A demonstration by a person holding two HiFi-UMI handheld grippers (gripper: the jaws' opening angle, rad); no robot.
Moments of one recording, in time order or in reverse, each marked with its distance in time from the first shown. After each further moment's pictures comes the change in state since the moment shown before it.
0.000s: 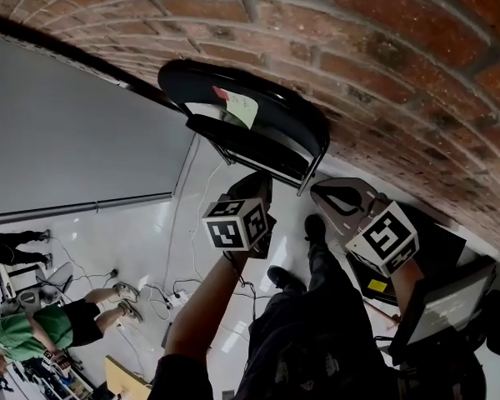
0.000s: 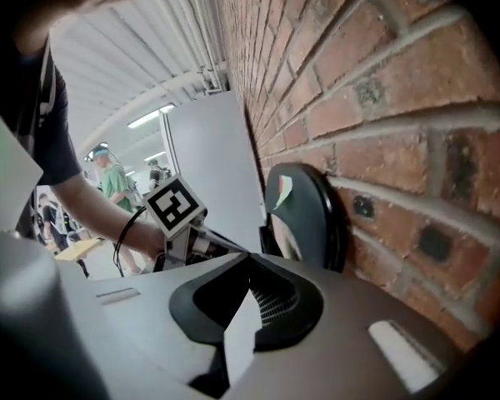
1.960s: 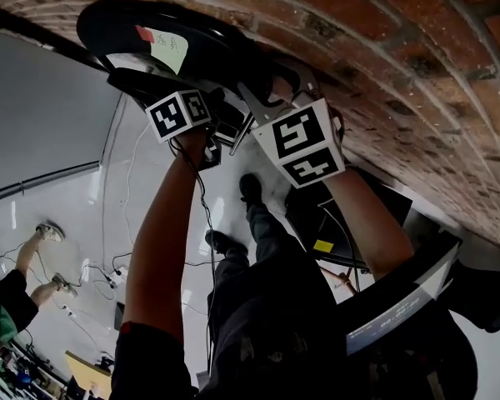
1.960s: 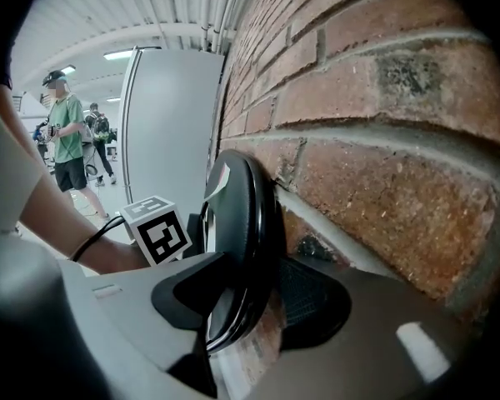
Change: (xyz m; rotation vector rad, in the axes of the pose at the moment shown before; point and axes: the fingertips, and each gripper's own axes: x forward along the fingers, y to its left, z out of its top) left arm 0.133 0.057 -0.019 -0.311 0.131 0.080; right arm 0.049 -0.104 0.025 -0.222 0.108 -0.427
